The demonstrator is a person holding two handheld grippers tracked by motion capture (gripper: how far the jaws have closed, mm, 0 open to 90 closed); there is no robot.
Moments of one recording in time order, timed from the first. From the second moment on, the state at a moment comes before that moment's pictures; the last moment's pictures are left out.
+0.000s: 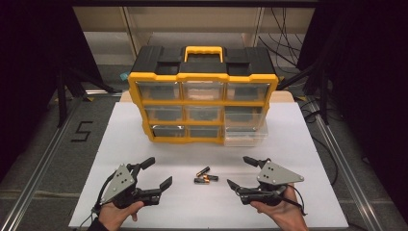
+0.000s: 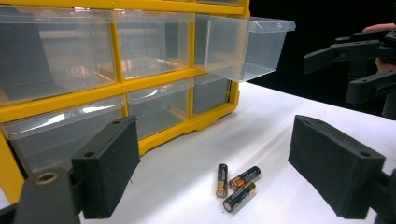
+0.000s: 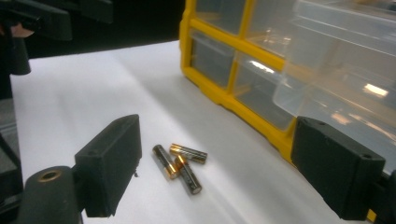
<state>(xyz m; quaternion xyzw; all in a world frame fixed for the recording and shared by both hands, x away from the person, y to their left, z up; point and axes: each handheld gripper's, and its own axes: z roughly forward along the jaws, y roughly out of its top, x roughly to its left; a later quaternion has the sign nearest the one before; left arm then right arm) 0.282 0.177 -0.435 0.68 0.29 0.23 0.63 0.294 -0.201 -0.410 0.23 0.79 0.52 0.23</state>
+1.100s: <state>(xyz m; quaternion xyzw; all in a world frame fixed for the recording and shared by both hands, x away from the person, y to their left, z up) 0.283 0.176 -0.434 0.68 0.29 0.23 0.64 0.338 -0.108 -0.436 0.11 0.92 0.35 0.13</state>
